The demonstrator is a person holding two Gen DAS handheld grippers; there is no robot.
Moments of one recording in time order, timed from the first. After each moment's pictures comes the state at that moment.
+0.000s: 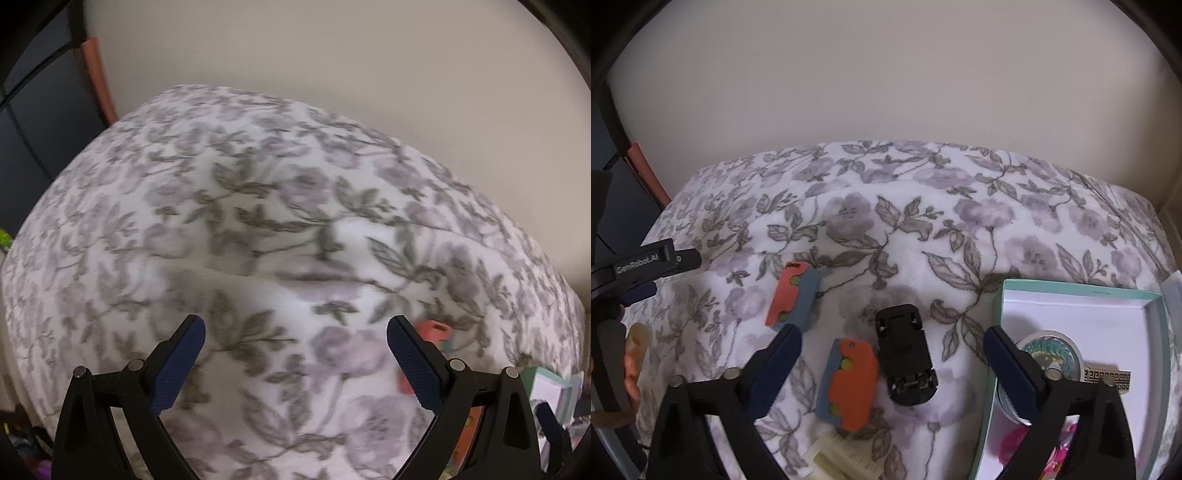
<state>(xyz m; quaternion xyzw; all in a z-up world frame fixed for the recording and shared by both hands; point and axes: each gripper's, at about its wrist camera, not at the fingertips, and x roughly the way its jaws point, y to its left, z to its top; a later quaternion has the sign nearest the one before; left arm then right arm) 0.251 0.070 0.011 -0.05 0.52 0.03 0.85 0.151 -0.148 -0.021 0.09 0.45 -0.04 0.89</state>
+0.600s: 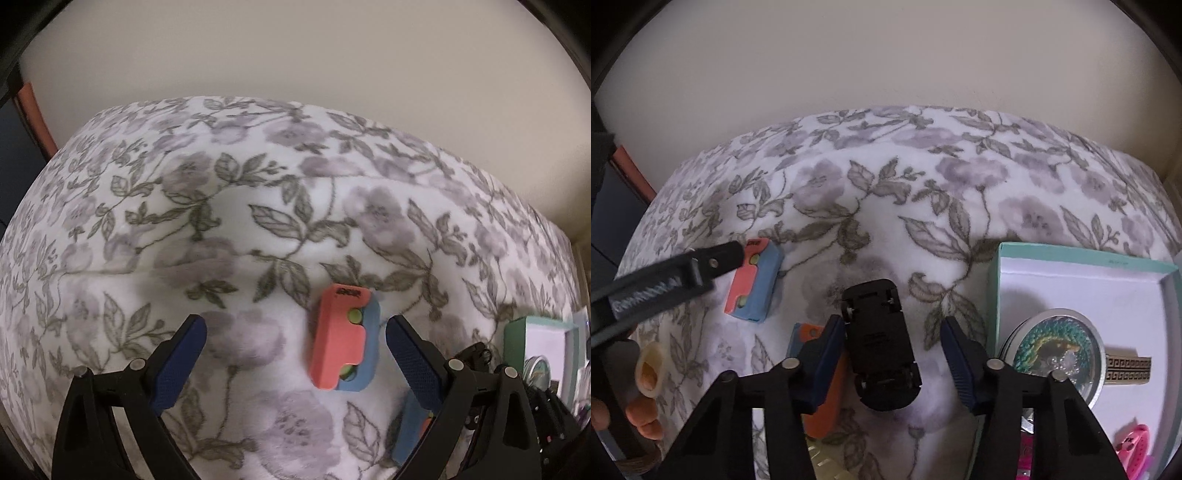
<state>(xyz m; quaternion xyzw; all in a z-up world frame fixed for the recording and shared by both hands) 0.245 -0.015 -0.020 0.02 0.52 -0.06 0.85 0.156 -0.162 -0.051 0.10 0.49 -0.05 0.86</state>
